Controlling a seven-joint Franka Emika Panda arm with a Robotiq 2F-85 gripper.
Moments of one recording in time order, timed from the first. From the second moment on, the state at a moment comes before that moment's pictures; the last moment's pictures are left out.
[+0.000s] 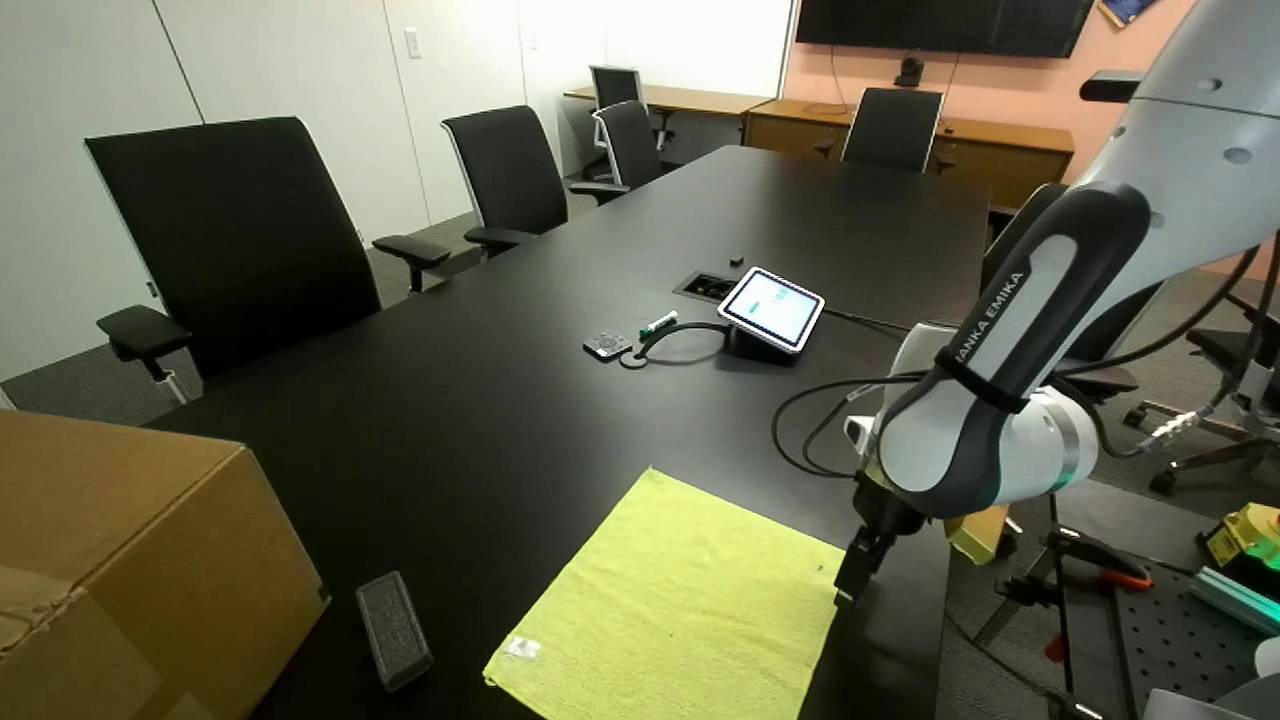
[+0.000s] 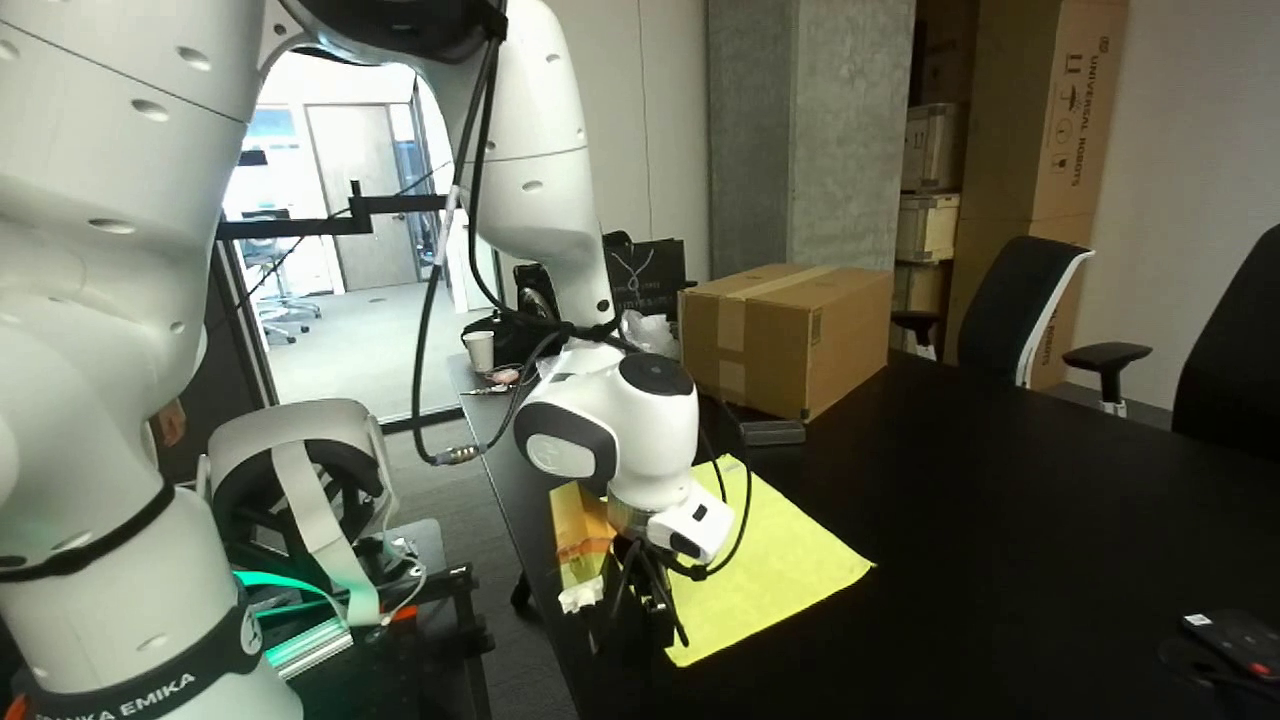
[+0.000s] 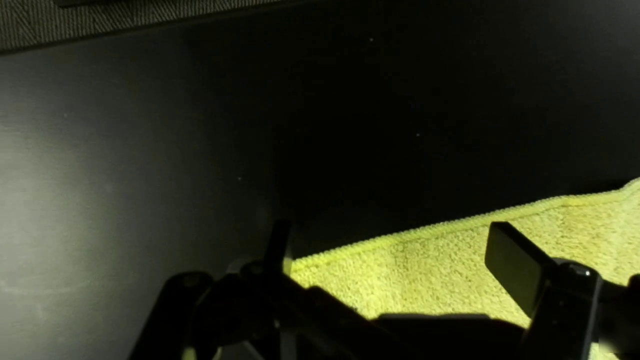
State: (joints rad) arm -0.07 0.50 0.22 -2.54 0.77 3.02 -0.50
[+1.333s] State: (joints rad) arm -0.06 0.62 0.16 -2.43 0.76 3.15 -0.51
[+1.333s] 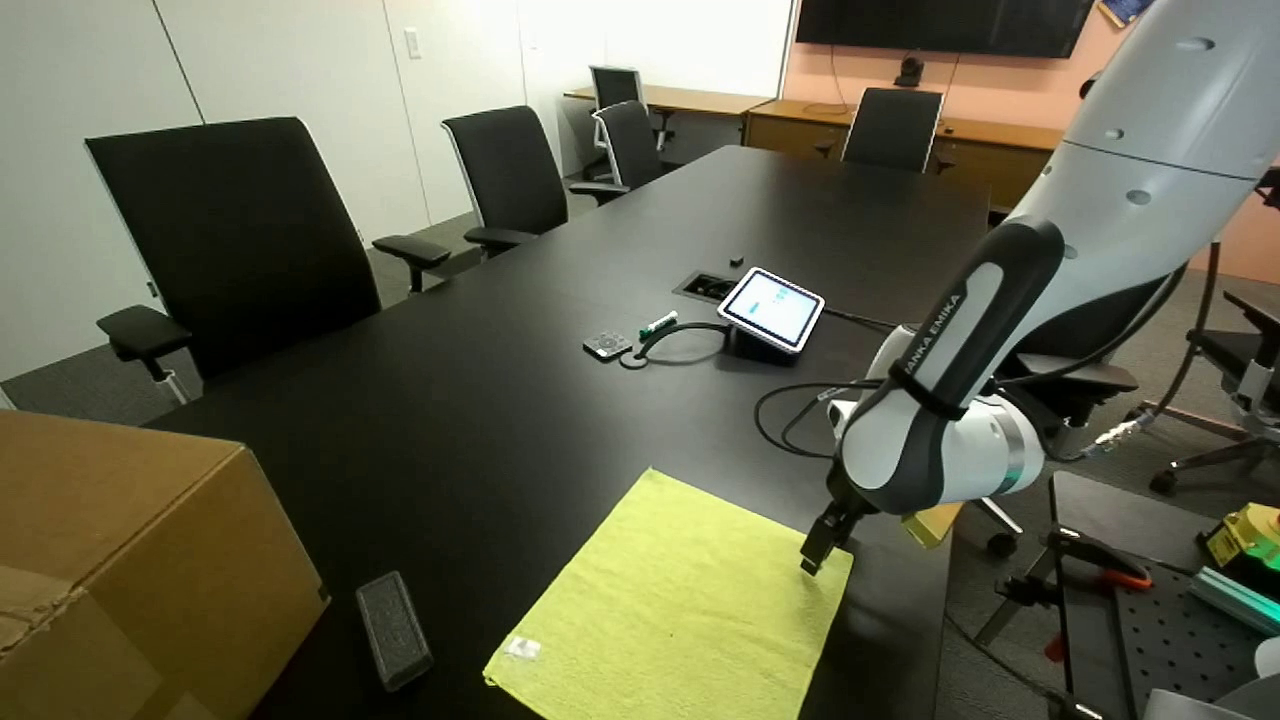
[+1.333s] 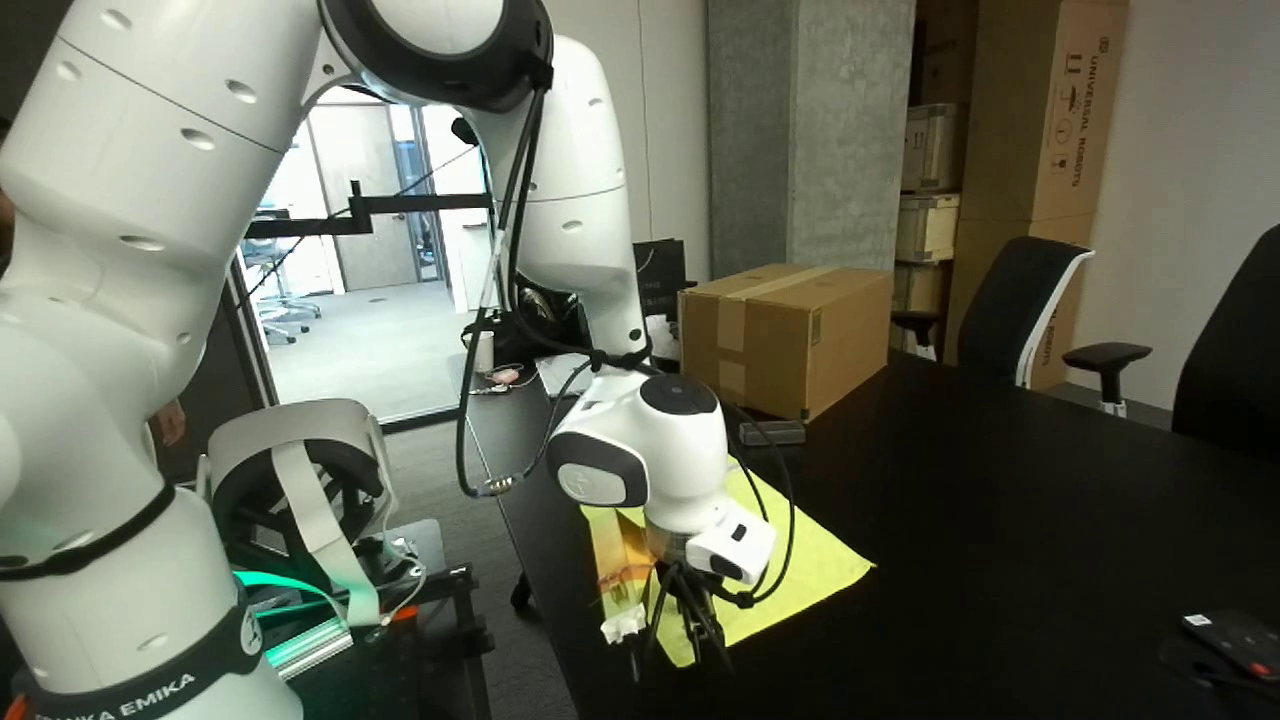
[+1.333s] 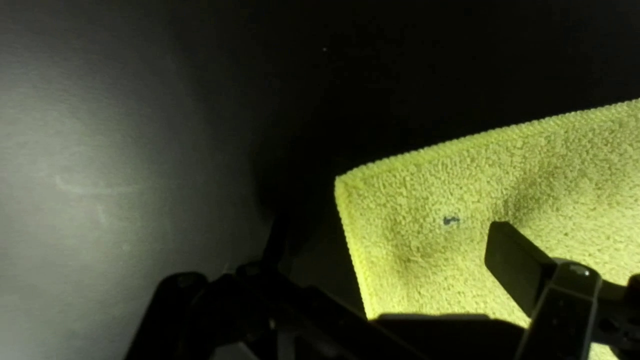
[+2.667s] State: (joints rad) arm 0.16 0.54 -0.04 -2.45 0.34 3.00 -0.14
